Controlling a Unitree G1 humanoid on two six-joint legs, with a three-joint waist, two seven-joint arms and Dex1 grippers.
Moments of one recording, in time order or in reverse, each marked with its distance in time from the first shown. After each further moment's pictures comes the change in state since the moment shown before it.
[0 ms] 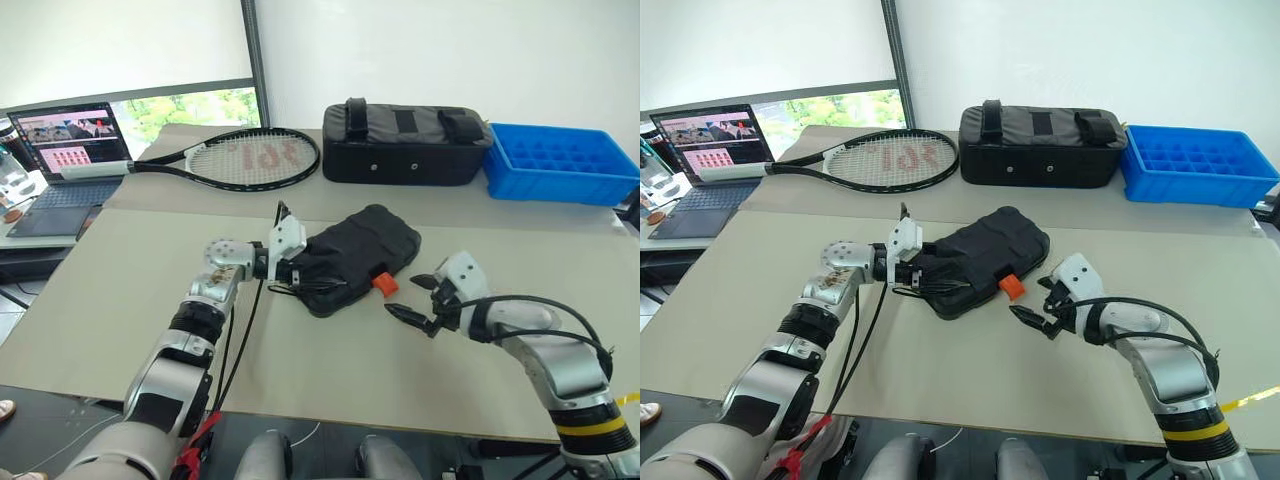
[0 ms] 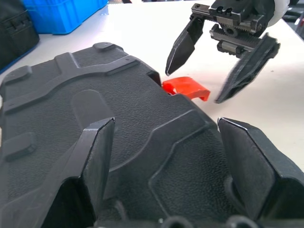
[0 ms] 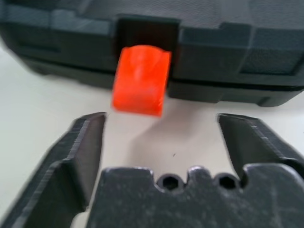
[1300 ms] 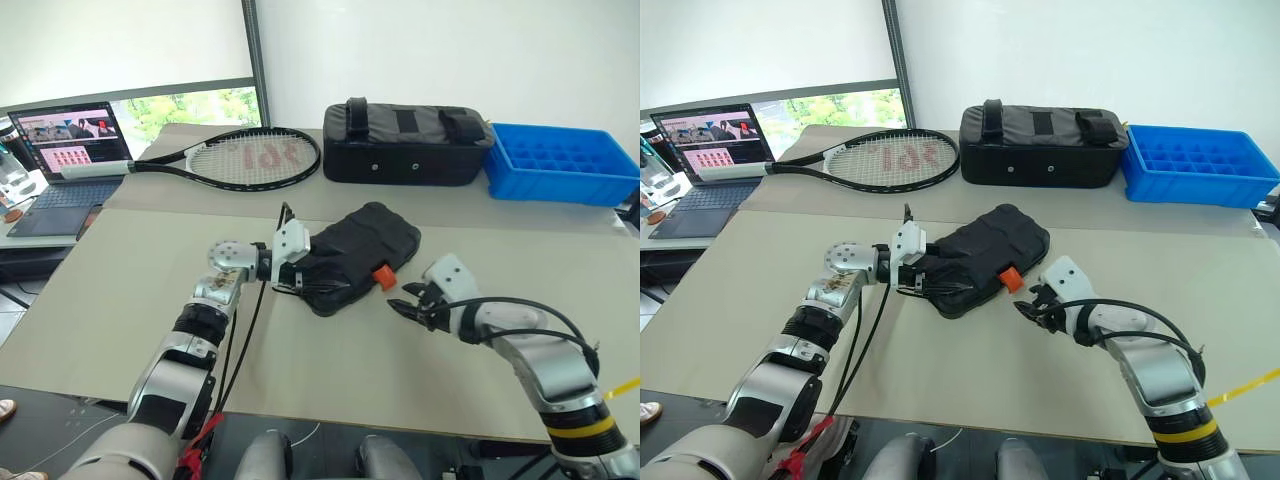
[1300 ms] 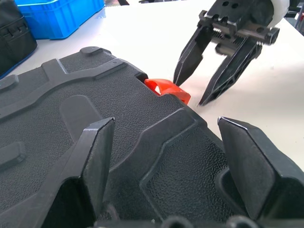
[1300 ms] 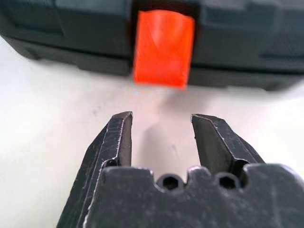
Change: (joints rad) left arm 0.008 -0.009 -0.004 0.011 0.020 -0.034 -0.020; right arm 0.032 -0.017 -0.022 -0.100 -0.053 0.075 -0.008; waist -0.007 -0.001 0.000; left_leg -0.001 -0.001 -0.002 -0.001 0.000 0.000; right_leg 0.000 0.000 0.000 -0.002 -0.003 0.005
